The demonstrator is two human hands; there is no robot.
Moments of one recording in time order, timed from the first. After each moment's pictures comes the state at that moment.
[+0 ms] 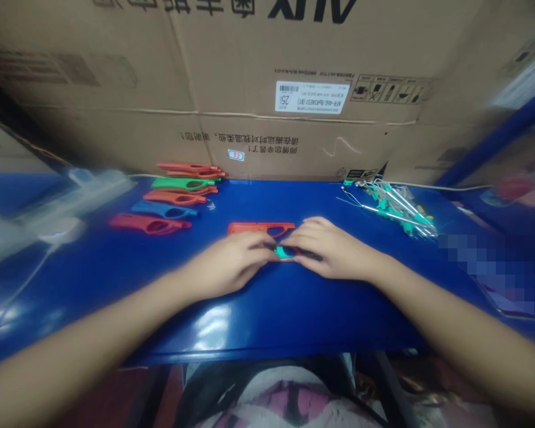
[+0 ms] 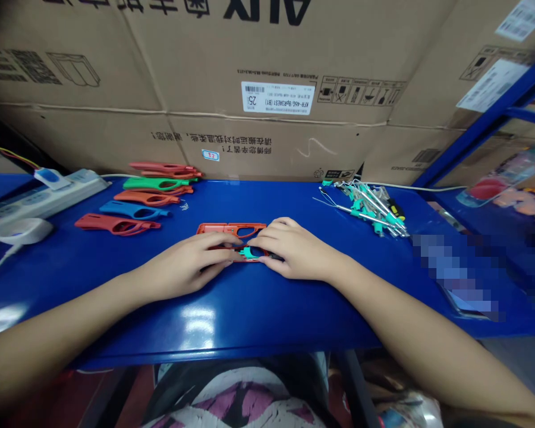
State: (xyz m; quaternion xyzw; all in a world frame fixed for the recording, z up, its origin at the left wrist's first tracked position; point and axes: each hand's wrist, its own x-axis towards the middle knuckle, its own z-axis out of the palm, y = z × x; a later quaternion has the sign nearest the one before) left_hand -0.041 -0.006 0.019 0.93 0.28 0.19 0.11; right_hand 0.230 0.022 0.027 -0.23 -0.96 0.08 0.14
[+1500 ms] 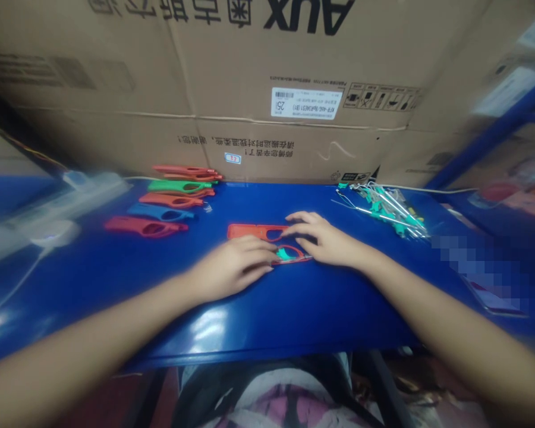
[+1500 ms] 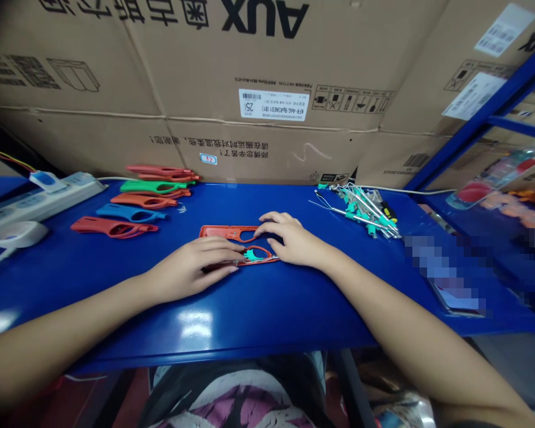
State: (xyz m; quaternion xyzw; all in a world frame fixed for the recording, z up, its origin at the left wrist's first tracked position) left_hand -0.034 -0.003 0.004 0.92 0.26 0.25 0.15; right_hand 0.233 0.043 0.011 -0.36 -0.90 0.17 0.17
